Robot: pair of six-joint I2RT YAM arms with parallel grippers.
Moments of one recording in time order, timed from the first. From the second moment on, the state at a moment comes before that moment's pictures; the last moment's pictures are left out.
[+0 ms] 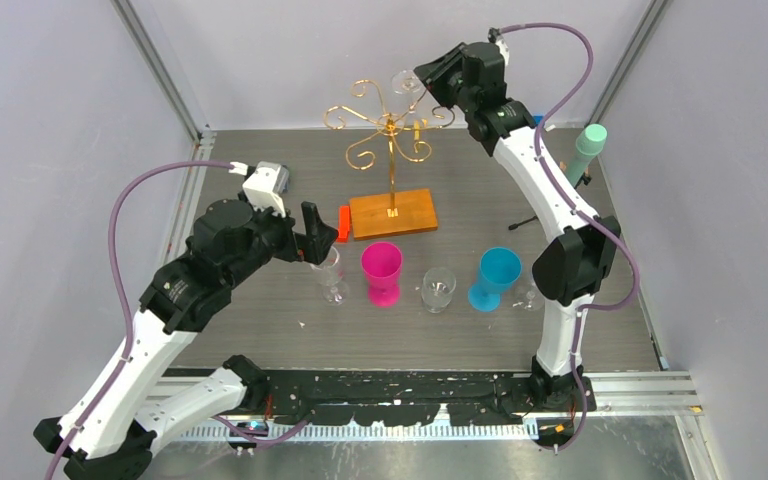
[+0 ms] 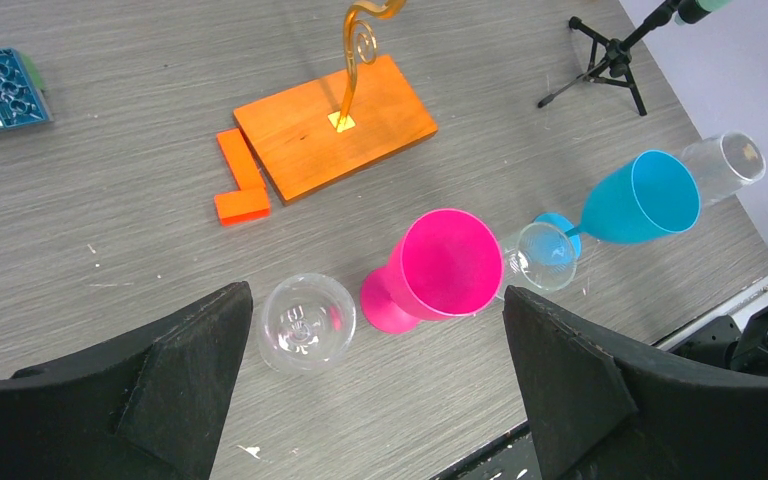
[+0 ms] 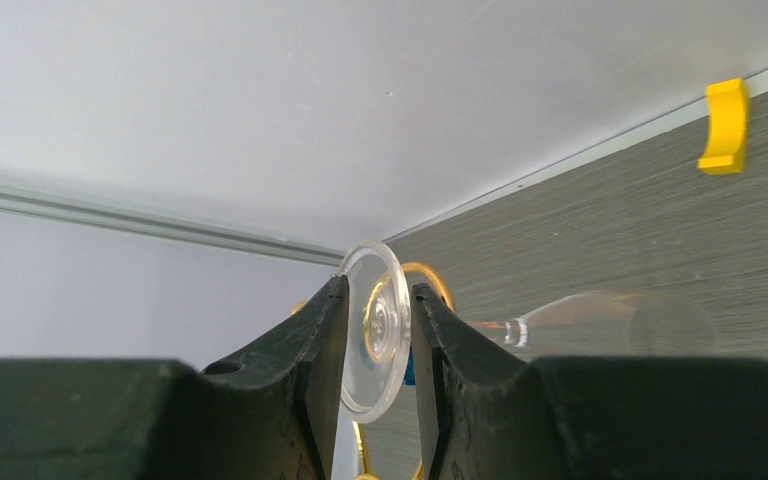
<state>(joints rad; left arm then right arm) -0.64 0.83 1.19 -0.69 -0.09 -0.32 0.39 1.96 2.08 -0.31 0.09 0.98</state>
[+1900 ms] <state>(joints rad) -0.64 0.82 1.18 -0.69 -0.10 -0.32 0.34 1.92 1.98 -0.14 -0.05 0.95</state>
